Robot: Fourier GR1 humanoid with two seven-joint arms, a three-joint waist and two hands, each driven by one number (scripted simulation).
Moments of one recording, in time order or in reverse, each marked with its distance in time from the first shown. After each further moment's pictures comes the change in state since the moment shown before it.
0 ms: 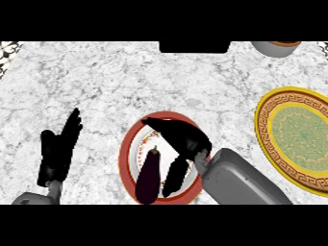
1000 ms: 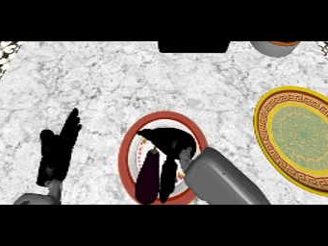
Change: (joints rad) left arm 0.015 -0.070 0.088 -0.001 -0.088 -0.074 0.018; right arm -0.008 0.142 -0.063 0.168 0.078 0.228 0.049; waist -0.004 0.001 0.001
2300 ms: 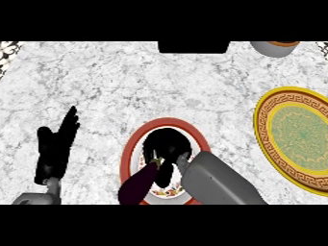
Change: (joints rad) left arm -0.001 -0.065 0.087 -0.027 -0.082 -0.070 0.039; right arm -0.023 -0.005 0.116 0.151 0.151 -0.227 -0.206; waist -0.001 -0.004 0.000
